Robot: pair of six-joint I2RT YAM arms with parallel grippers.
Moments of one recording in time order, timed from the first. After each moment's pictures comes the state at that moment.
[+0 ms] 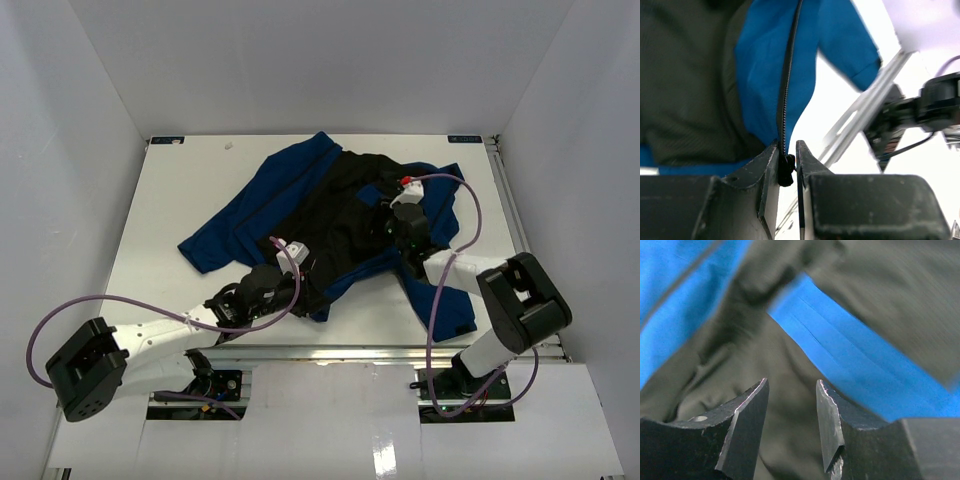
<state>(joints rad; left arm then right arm) -0.92 1.09 0.42 0.30 0.12 -0.64 0.52 1.54 0.67 0.58 0.18 0.45</state>
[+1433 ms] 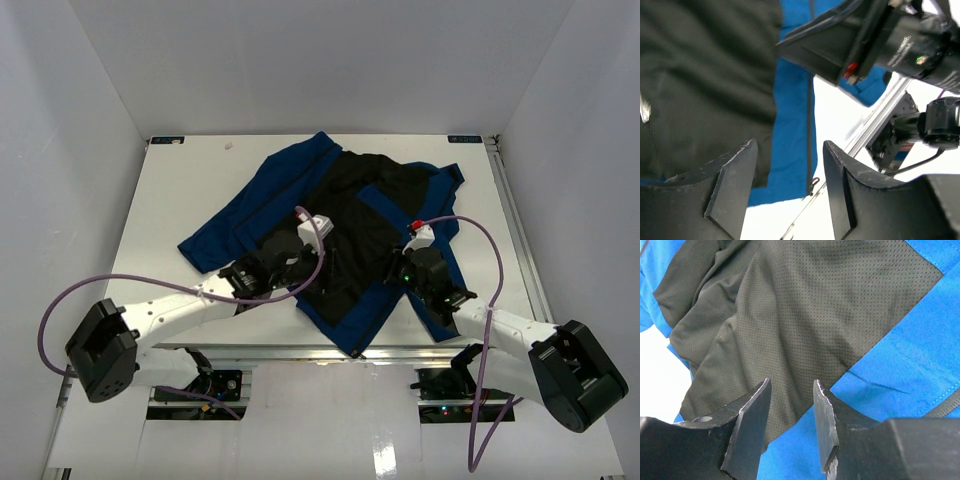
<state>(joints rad) -0.91 1.24 0.75 0.03 0.13 -0.53 0.61 1.10 0.32 0.37 0.06 0.55</state>
